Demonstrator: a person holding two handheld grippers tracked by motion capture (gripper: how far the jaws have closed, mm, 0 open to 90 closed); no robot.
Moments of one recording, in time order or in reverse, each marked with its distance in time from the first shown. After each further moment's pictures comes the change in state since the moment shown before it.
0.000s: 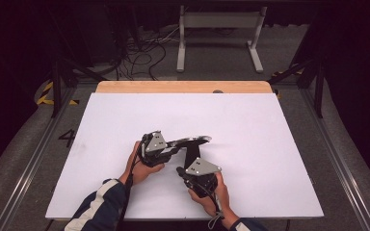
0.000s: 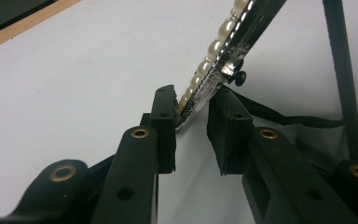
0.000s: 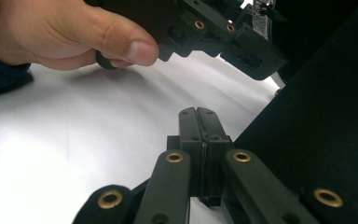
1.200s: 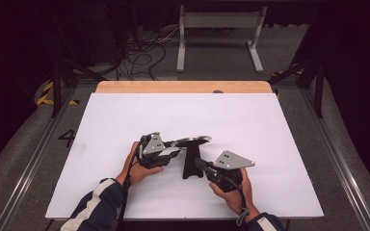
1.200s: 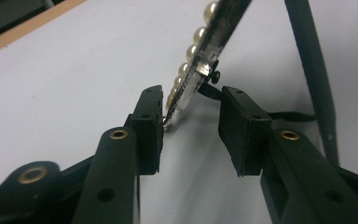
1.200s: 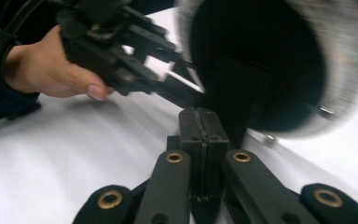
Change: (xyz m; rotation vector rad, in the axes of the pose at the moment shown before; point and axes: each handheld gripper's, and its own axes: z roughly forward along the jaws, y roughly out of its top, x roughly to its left) left arm -0.001 0.000 -0.008 -0.023 -0.040 -0.008; right arm -0.034 0.009 -0.054 -0.119 0.005 0.018
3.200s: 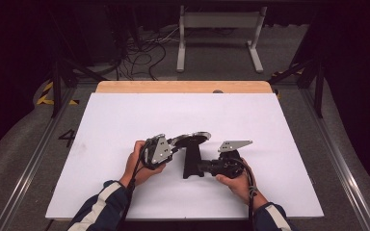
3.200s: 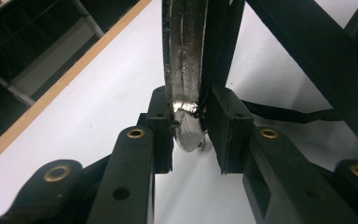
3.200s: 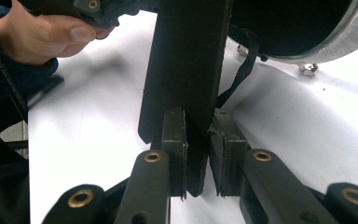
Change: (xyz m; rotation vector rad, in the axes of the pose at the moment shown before) left arm -0.021 0.014 -0.001 0.022 0.207 0.253; right arm -0.064 -0.025 0.026 0.211 0.286 0.216
